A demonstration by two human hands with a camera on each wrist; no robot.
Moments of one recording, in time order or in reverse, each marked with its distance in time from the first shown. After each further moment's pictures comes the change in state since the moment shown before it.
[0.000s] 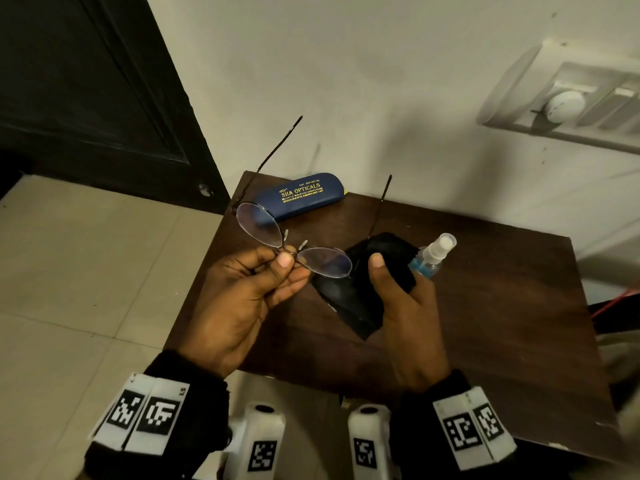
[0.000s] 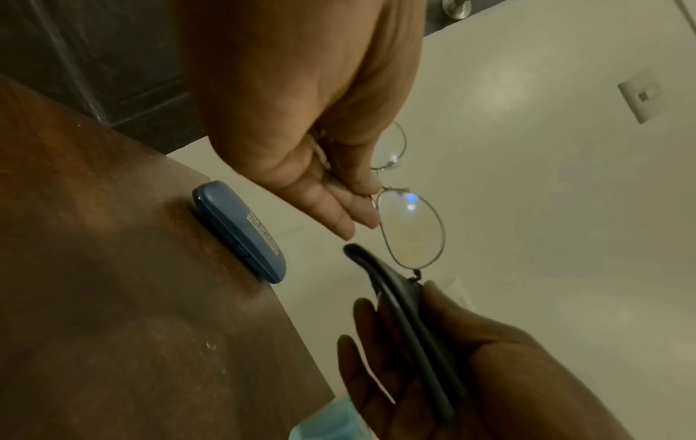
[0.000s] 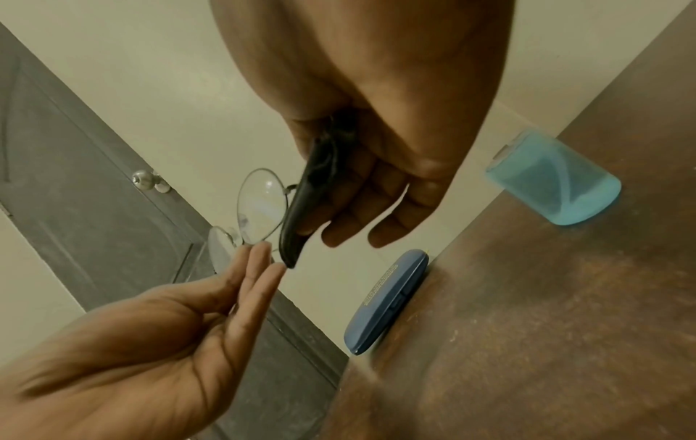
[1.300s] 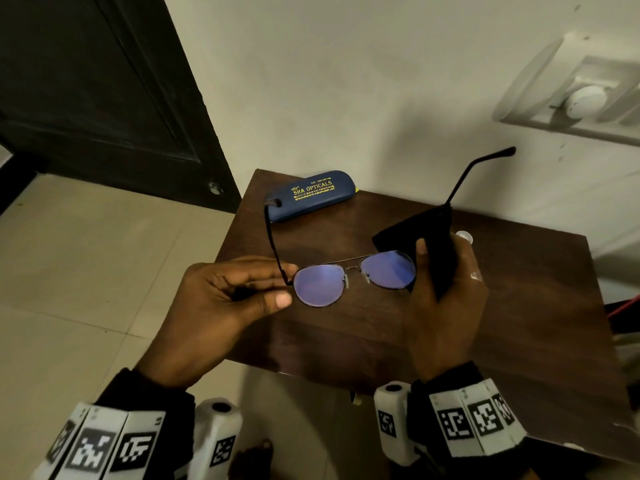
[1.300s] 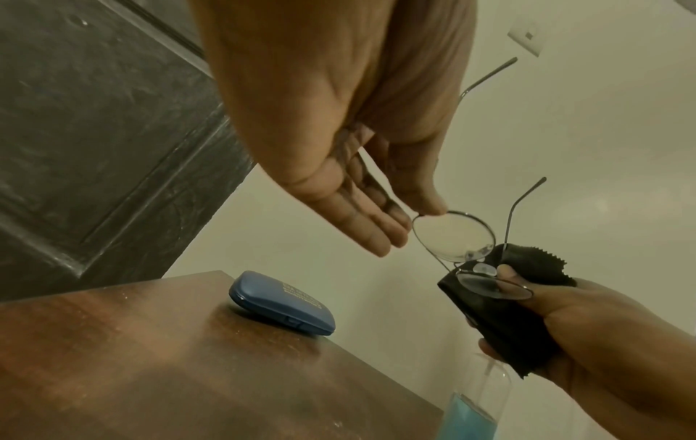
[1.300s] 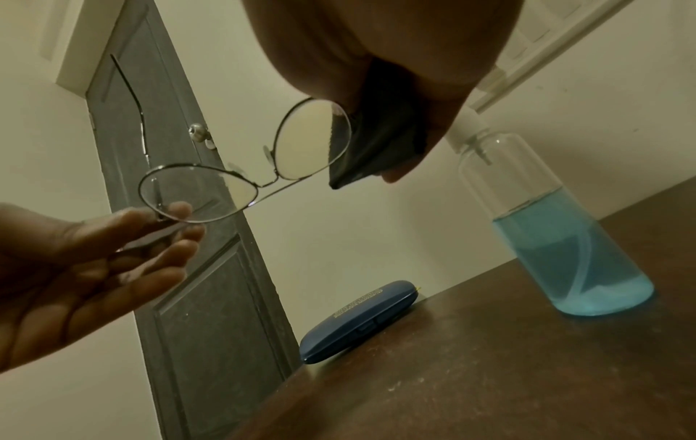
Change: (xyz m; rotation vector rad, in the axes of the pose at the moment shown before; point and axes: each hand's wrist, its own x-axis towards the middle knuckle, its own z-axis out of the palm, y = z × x) left_hand -0.022 0.020 -0.037 0.659 -0.146 0.408; right_hand 0.015 0.010 -0.010 -0.533 0.404 -0.561
